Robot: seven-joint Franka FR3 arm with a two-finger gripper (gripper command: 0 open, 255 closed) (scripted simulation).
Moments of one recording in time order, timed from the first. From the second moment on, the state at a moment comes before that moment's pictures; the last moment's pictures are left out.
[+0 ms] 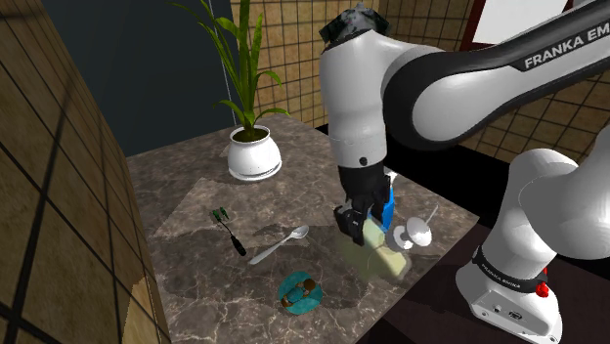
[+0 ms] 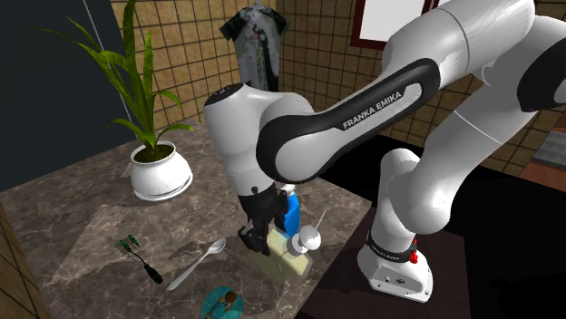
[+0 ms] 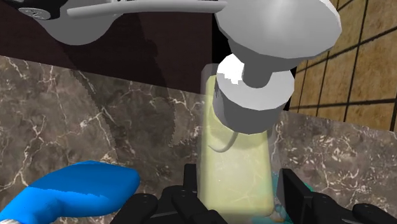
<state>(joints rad) 0.38 -0.46 0.32 -2.48 0.24 1.83 0.63</state>
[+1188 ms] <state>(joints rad) 0.38 -0.34 0.36 -2.61 0.26 2.09 0.62</state>
